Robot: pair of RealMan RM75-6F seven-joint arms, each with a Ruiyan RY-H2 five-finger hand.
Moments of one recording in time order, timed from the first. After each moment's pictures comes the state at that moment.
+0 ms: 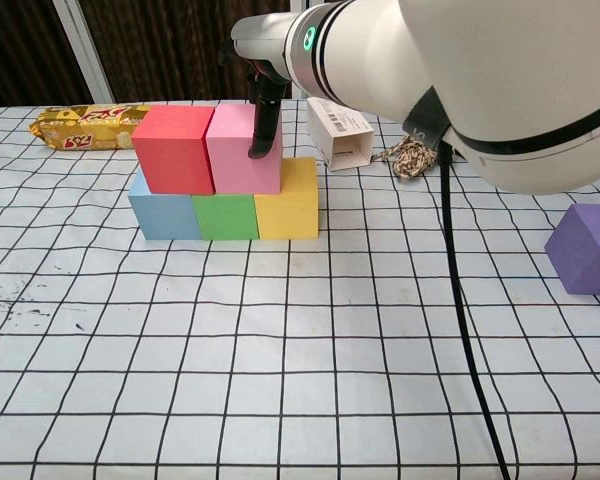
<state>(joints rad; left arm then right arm) -0.04 -1.37 0.02 -1.20 1.61 1.60 -0.49 1.34 -1.72 0.40 -1.58 -0.22 1.13 -0.93</state>
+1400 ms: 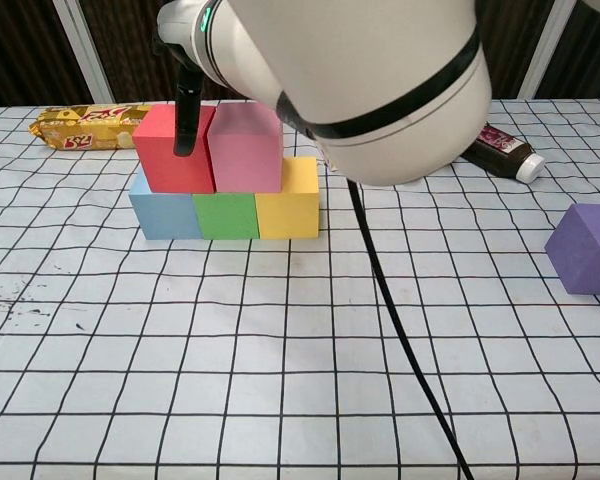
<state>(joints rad) -0.03 -1.37 0.02 -1.16 1.59 1.60 -0.55 1.48 -1.84 0.50 -1.44 -0.15 1.13 -0.90</state>
